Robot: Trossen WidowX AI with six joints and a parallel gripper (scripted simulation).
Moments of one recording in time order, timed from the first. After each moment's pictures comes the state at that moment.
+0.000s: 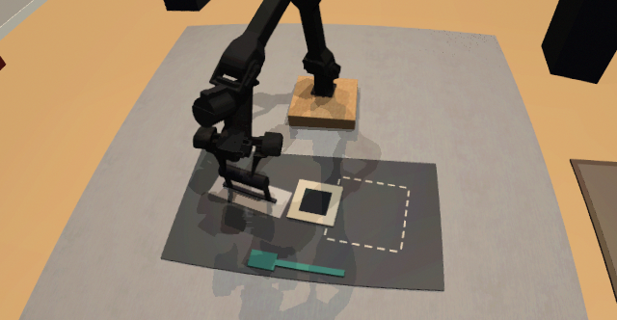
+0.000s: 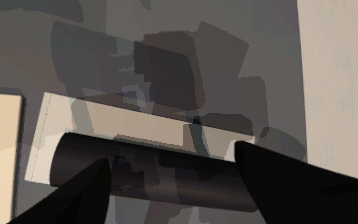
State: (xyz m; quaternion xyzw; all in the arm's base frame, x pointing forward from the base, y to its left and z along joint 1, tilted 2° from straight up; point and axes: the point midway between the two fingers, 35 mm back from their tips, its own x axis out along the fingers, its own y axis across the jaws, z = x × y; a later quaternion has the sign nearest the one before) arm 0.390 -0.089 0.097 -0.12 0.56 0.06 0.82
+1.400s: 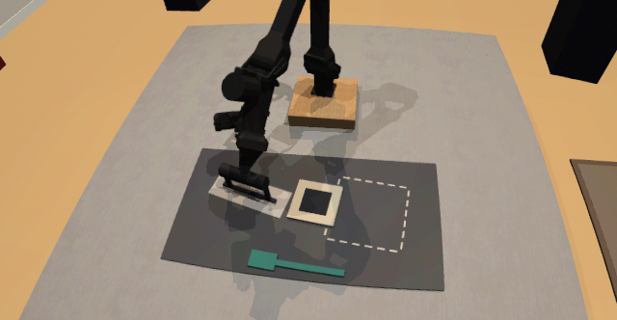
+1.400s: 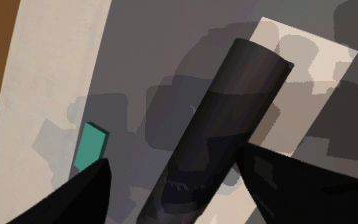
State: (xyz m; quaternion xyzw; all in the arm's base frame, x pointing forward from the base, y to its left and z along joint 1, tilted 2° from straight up) arm 0.367 -0.084 0.084 0.46 0.32 -0.24 0.79
